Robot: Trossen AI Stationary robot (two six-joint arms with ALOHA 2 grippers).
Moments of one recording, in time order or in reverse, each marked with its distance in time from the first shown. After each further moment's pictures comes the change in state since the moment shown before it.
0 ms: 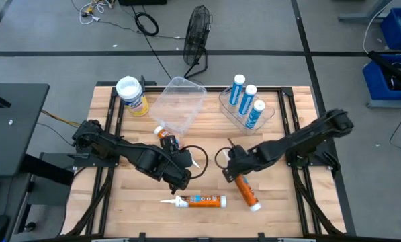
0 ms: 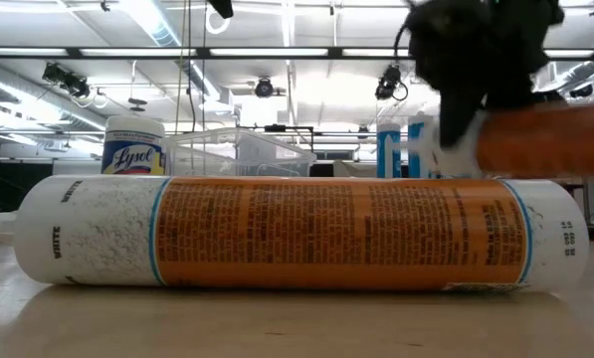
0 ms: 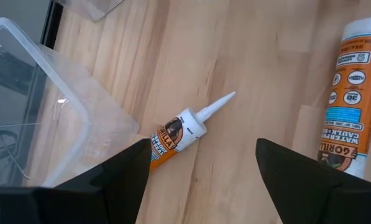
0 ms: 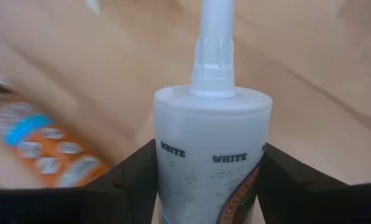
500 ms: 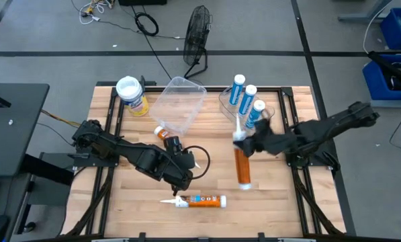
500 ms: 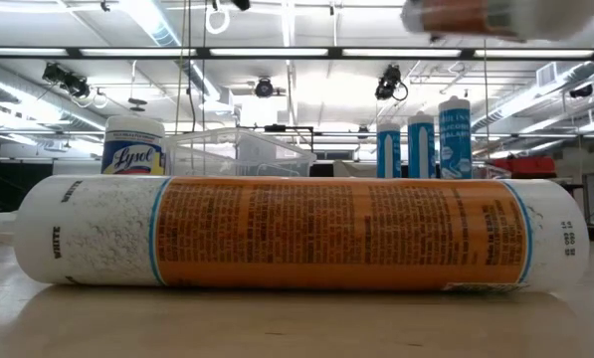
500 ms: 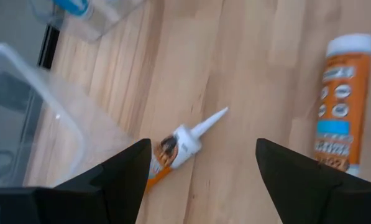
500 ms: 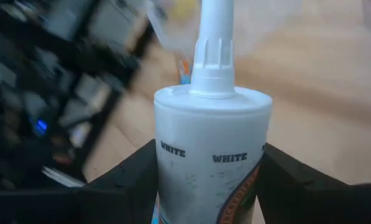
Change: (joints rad) left arm 0.000 0.000 0.000 0.078 -0.009 0.065; right arm 0.017 -0.459 0.000 0.057 0.431 -0.086
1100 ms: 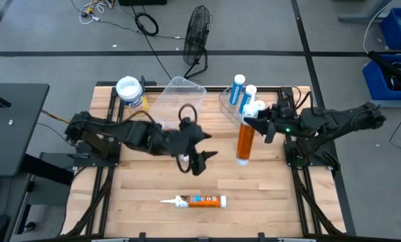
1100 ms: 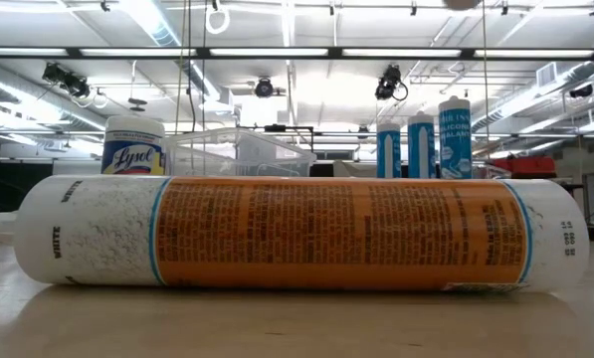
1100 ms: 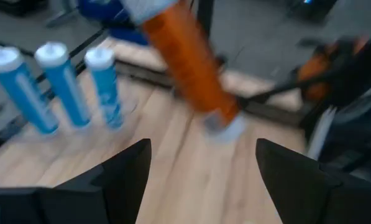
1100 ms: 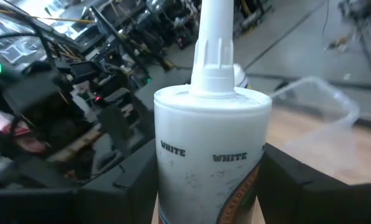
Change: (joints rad) left arm 0.139 -0.123 0.000 0.619 0.083 0.048; right arm -0.087 -0.213 0.000 0.359 0.045 -0.602
